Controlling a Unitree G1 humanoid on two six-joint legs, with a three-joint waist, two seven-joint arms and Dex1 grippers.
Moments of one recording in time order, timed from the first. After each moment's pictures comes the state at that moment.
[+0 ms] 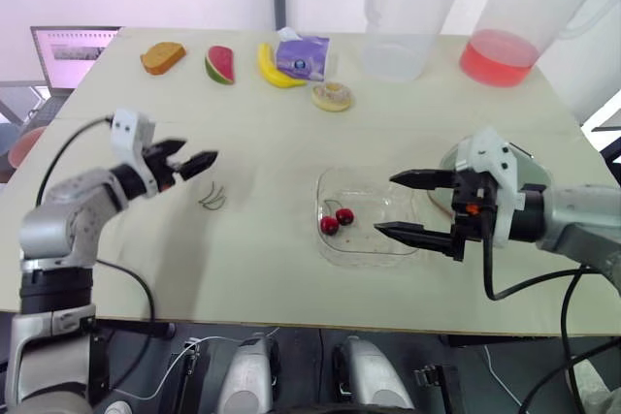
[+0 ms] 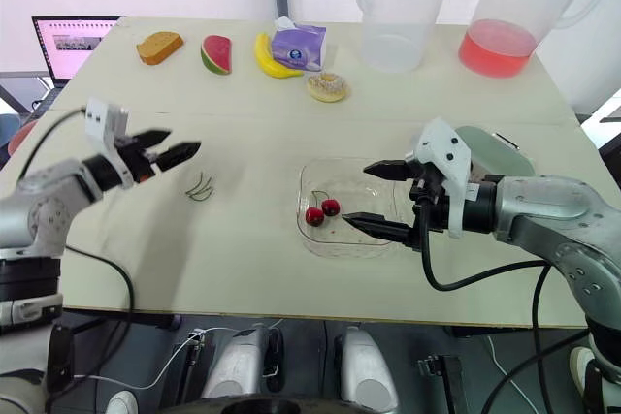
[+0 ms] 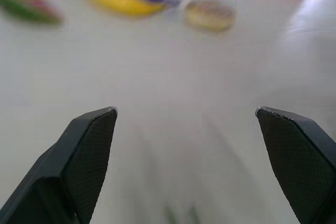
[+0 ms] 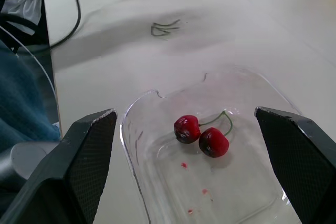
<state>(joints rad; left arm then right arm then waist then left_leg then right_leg) -0.52 0.69 0.20 -0.05 -0.53 0.65 -0.80 -0.31 -0.99 -0.23 -0.66 0.98 0.98 0.72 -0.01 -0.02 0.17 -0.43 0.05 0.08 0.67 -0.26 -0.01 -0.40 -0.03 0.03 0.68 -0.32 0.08</state>
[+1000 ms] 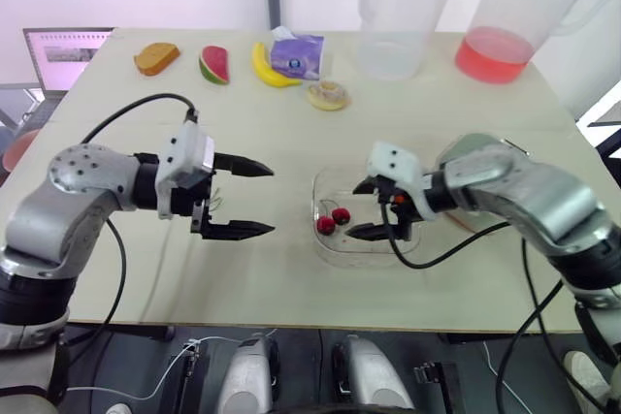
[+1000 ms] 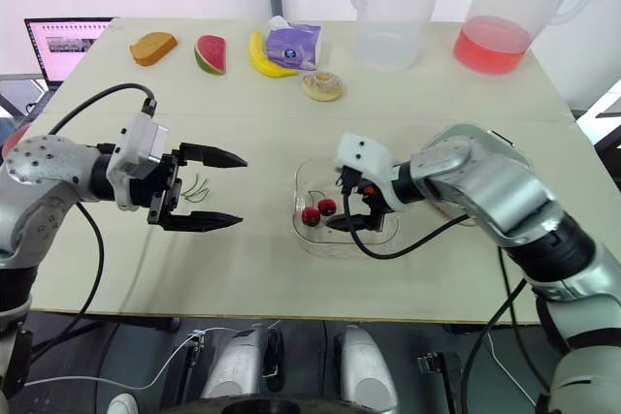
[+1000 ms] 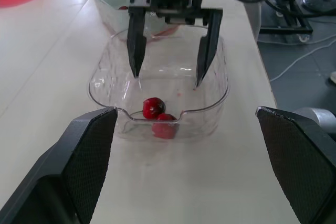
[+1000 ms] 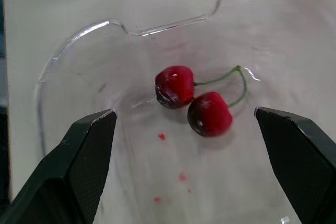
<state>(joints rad) -0.48 0.86 0.01 -0.31 -0.60 0.51 -1.27 -0.81 -0.85 0.49 -0.29 0.47 0.97 0.91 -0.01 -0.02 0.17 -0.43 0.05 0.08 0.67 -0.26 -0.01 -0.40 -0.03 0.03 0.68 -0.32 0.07</state>
